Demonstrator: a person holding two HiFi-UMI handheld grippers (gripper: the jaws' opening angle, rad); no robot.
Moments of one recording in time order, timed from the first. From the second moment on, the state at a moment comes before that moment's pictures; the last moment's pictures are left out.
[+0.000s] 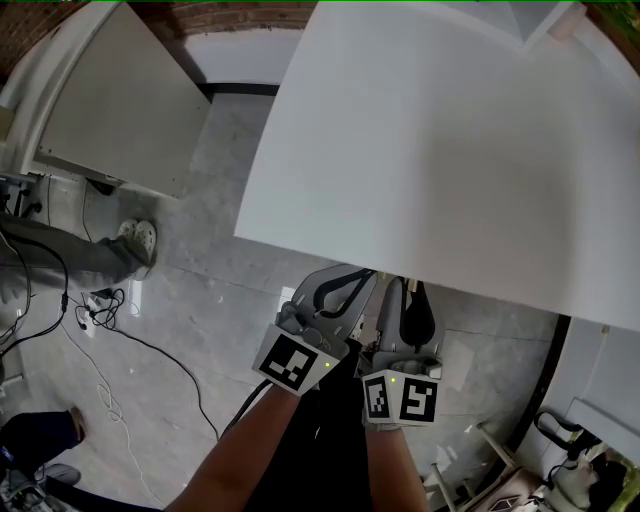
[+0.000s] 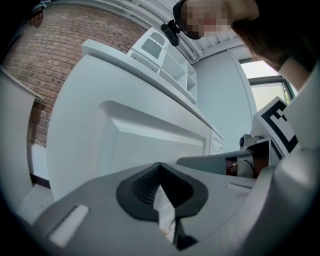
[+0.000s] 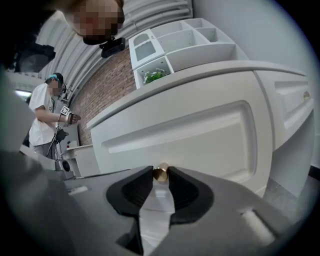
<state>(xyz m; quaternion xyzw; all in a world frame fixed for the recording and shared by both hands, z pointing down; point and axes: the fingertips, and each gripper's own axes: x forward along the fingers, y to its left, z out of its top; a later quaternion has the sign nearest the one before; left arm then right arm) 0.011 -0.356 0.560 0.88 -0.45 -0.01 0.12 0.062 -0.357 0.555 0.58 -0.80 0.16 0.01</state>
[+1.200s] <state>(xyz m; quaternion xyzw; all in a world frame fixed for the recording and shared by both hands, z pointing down) 0.031 -0.322 0.551 0.90 -0.42 -0.01 0.12 0.063 -0.321 0.555 0.57 -0.80 0.17 0.02</state>
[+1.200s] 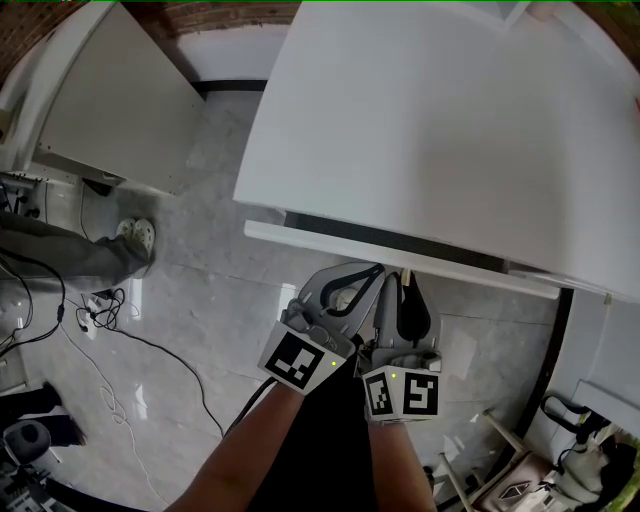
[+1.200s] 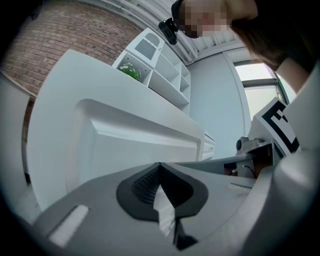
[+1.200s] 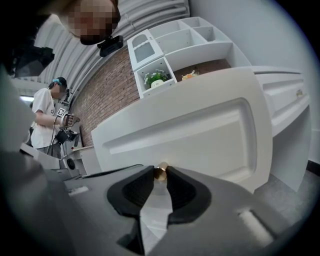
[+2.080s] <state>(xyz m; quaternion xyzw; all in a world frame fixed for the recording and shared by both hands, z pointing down) 0.037 -0.286 0.550 0.90 -0.41 -0.01 0.13 0.066 -0.283 0.555 0.56 -0.81 0.16 0.03</state>
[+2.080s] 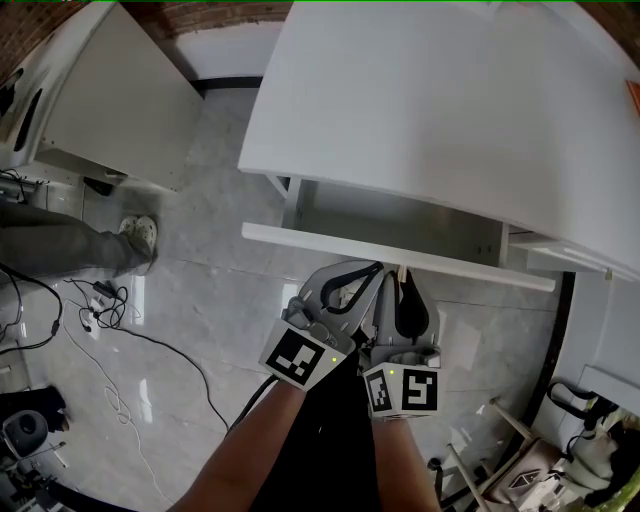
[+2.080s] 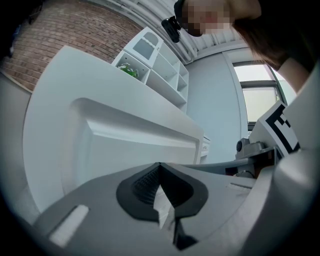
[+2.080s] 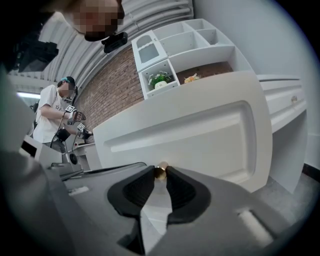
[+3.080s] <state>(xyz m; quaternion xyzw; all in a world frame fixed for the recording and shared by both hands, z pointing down) 0.046 -0.224 0.560 0.90 -0.41 0.03 0.15 0.070 -0.220 0.554 0.55 -0.82 0.15 0.05</state>
